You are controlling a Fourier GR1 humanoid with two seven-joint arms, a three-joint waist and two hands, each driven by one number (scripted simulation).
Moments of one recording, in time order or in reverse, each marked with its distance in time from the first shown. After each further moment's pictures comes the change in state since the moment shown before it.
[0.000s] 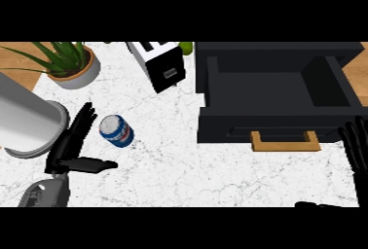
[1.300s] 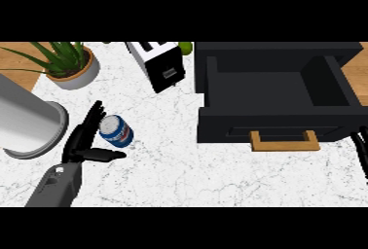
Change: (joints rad) left arm -0.219 0.016 0.038 0.467 -0.022 0.032 -0.201; right arm 0.029 0.008 -0.029 -0.093 -0.036 0.027 0.059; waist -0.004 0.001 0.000
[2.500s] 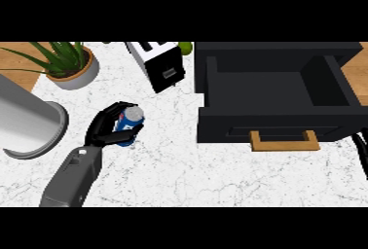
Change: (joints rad) left arm -0.174 -0.058 -0.014 0.173 0.003 0.005 -0.059; right arm 0.013 -0.004 0.000 -0.006 -0.031 0.001 -0.005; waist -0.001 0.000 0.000
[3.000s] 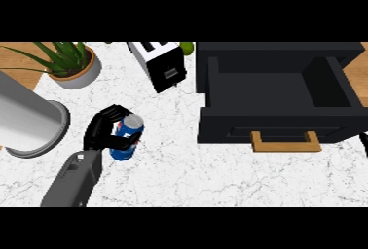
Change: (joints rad) left arm 0.072 -0.027 0.014 -0.134 0.061 0.005 0.049; right arm -0.007 0.007 -0.020 -0.045 -0.020 -0.006 0.046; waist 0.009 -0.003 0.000
